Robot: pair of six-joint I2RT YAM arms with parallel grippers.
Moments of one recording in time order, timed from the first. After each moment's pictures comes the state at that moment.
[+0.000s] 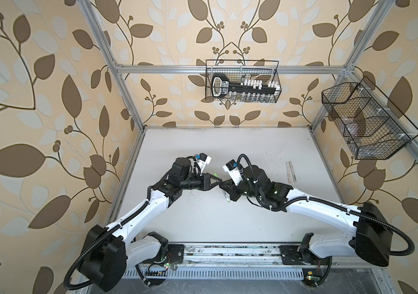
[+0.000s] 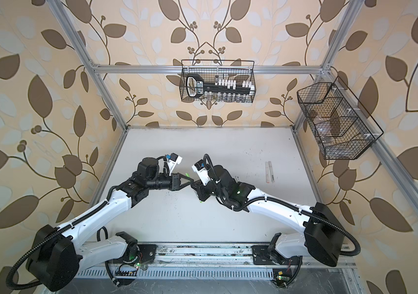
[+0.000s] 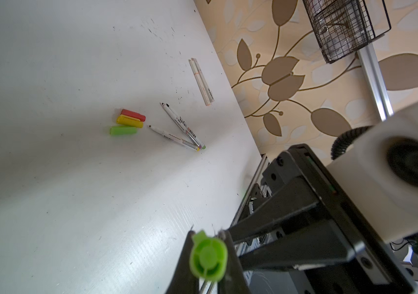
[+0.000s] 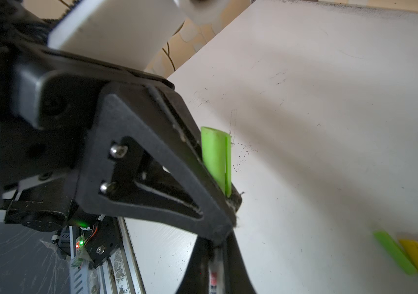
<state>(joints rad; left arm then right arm) -0.43 1.13 0.70 -0.09 0.76 -0.56 0.89 1.34 0.89 -0.06 -0.14 0.28</state>
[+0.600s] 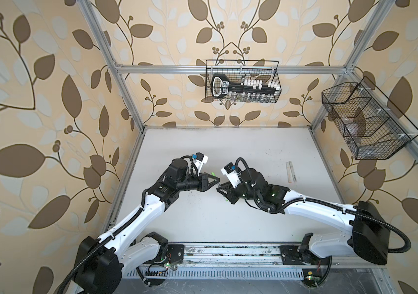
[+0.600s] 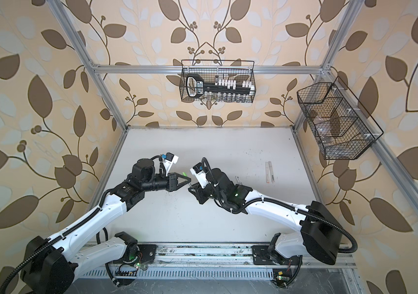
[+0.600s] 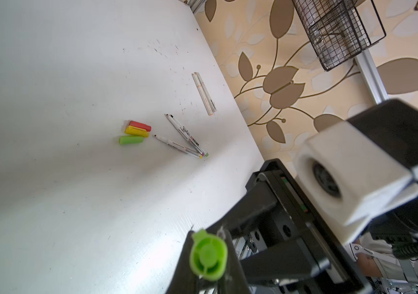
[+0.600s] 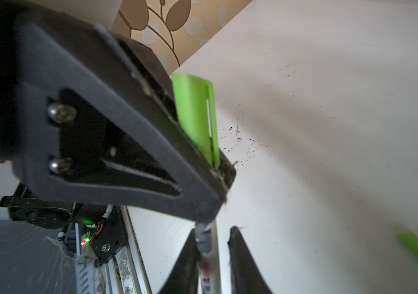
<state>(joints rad) -0.43 1.04 0.70 -0.14 0.70 -0.55 0.92 1.36 0.86 -0.01 -0.14 0.32</state>
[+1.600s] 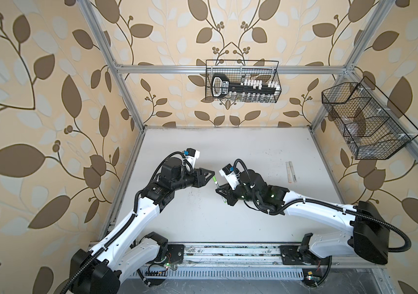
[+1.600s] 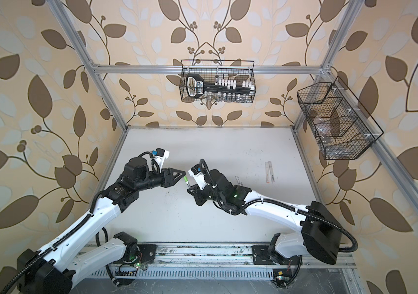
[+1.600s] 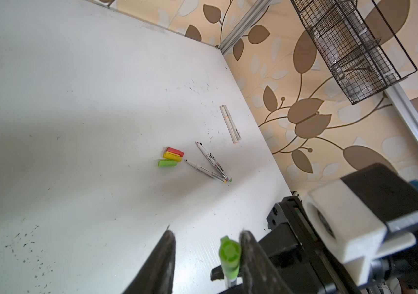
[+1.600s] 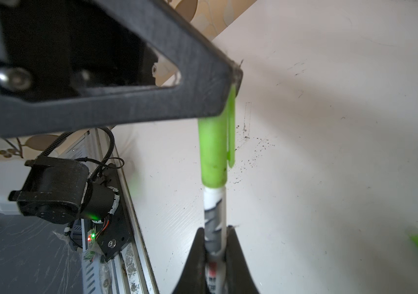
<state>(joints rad) -0.39 0.97 0.75 -0.22 0.54 -0.53 0.94 1.37 0.87 -0.02 -0.13 0.32</state>
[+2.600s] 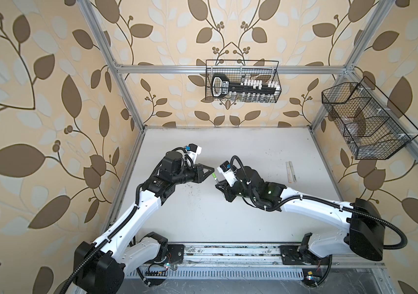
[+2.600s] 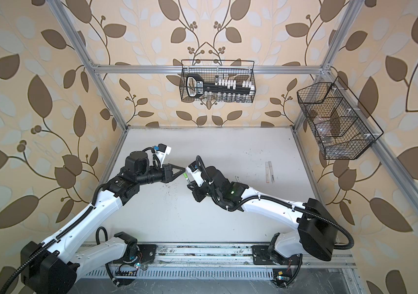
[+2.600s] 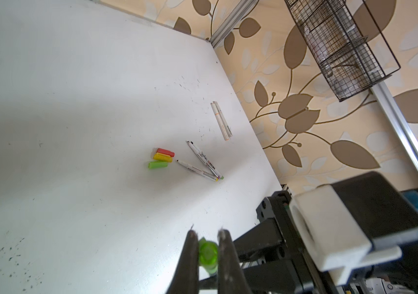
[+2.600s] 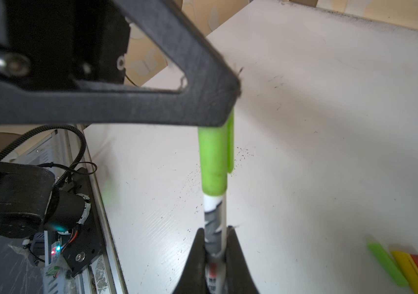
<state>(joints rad) -0.37 1.03 0.81 -0.22 0.62 -0.52 0.93 1.41 0.95 -0.07 -0.06 0.23</state>
